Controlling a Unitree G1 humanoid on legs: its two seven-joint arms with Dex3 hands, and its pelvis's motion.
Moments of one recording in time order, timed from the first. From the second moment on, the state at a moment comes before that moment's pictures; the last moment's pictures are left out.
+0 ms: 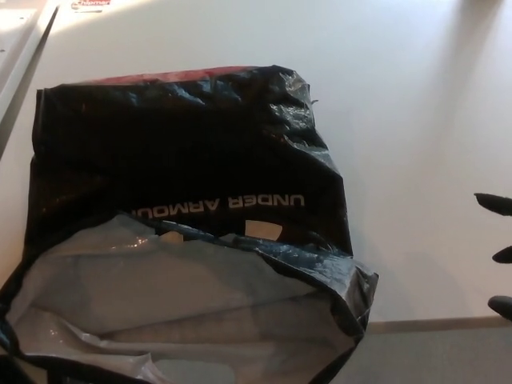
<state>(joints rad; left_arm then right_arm) 0.37 0.77 0.44 0.15 0.02 -0.52 -0.26 0.04 -0.69 -0.11 0.07 -0.23 -0.48 0.16</state>
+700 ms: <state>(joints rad) 0.05 0.81 0.22 0.73 0.24 -0.73 -0.06 -0.21 -0.79 0.11 0.24 -0.44 -0.55 0.16</state>
